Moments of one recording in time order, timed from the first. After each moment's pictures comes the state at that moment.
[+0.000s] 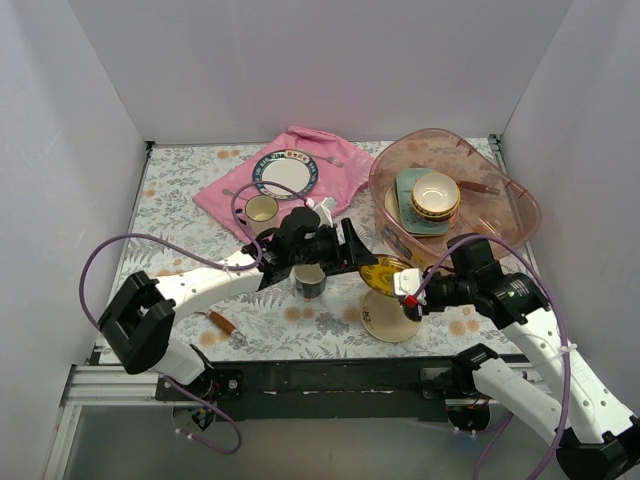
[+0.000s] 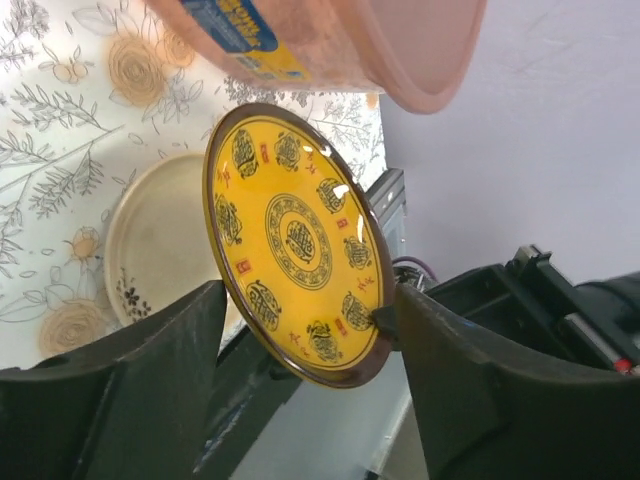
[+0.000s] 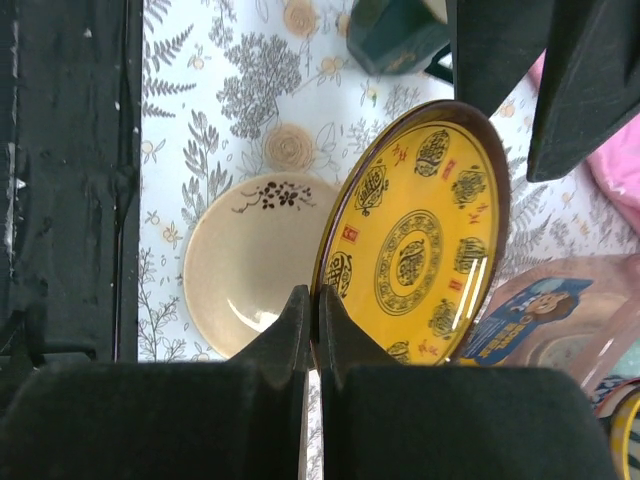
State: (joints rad) left arm -0.84 1.49 0.95 0.09 0.34 -1.05; right arm 0.50 0.73 0.81 -0.95 -0.66 -1.05
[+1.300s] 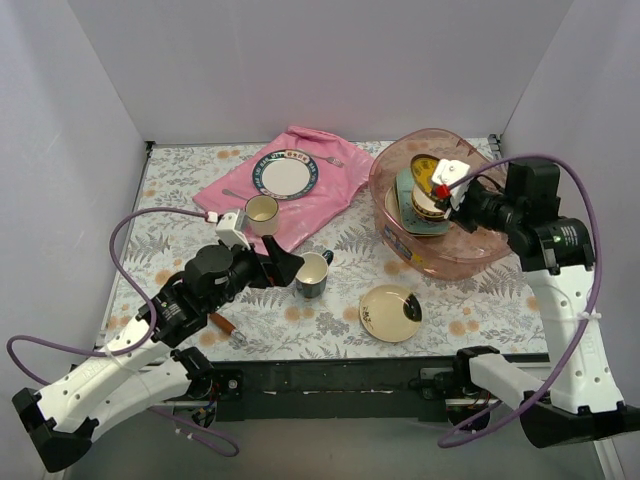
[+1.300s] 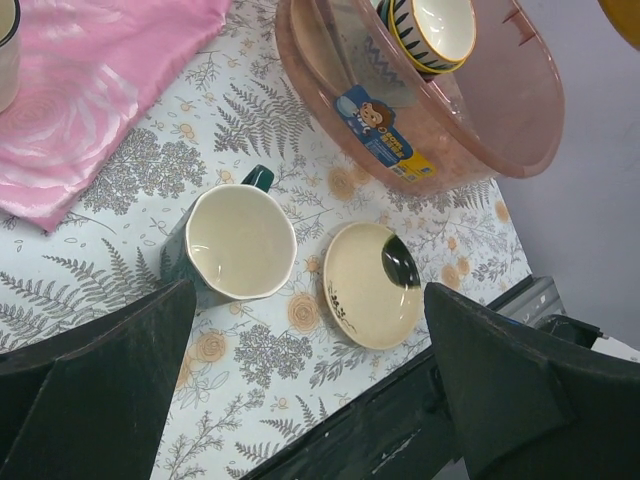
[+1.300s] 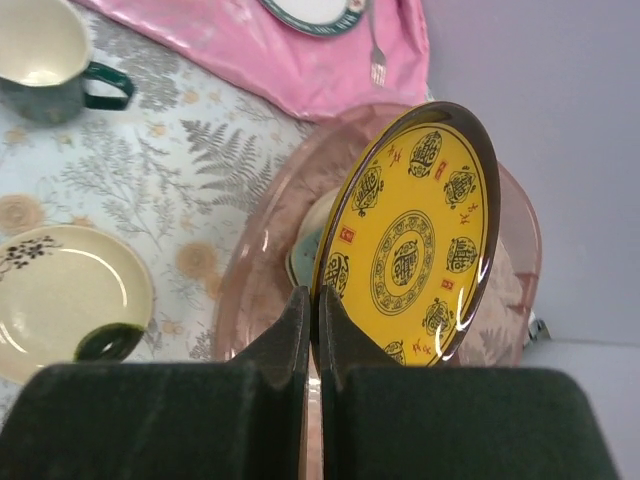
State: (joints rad) left arm -0.82 0.72 0.76 -0.34 -0.18 -0.69; right arm 0.21 1.00 1.41 -0.95 -0.56 -0.86
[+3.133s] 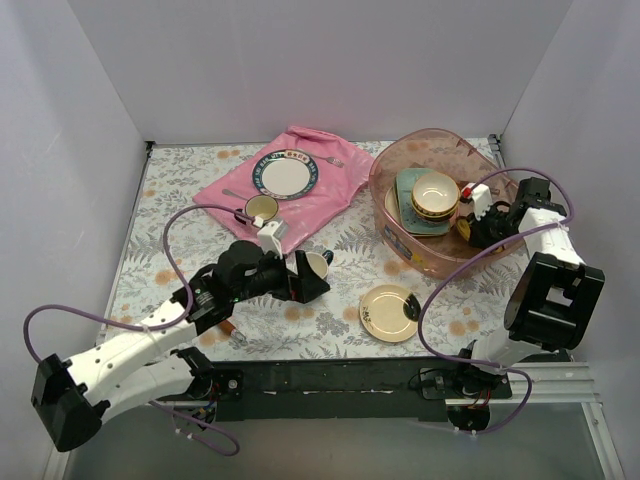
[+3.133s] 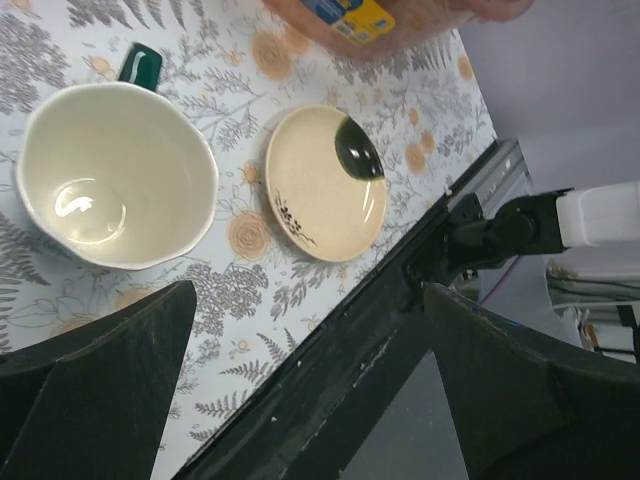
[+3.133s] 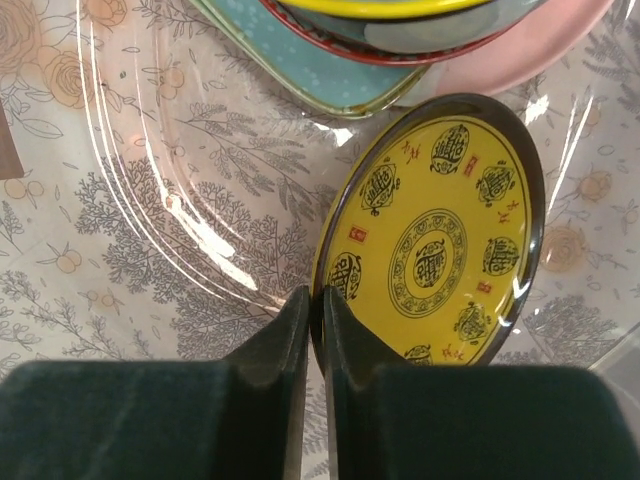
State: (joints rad) left arm -0.82 0.86 0.66 -0.19 0.16 -0.68; right arm -0.31 1.55 1.10 -0.76 -0.57 -1.03
